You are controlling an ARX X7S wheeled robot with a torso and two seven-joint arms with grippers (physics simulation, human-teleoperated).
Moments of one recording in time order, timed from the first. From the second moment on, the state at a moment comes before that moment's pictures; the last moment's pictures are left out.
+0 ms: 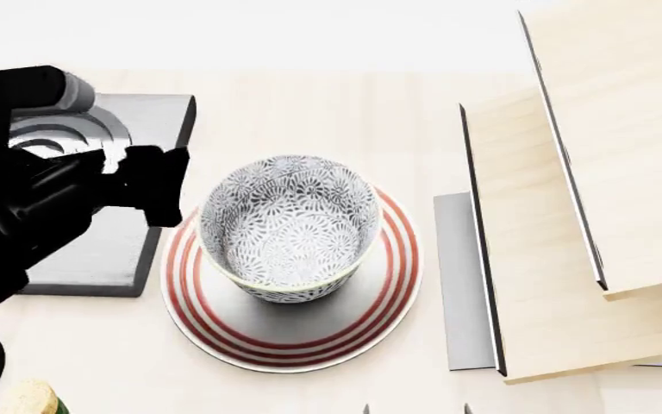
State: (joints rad) left arm -1.00 -0.34 0.27 -0.19 -0.92 -0.92 -0.19; right arm 0.10 0.32 -0.58 0.13 0.20 -0.27 0.54
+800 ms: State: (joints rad) left arm -0.57 -0.70 -0.17 0.63 -1.05 -0.85 -0.43; right arm 0.15 0.51 -0.47 -0.64 0.12 0.19 0.68
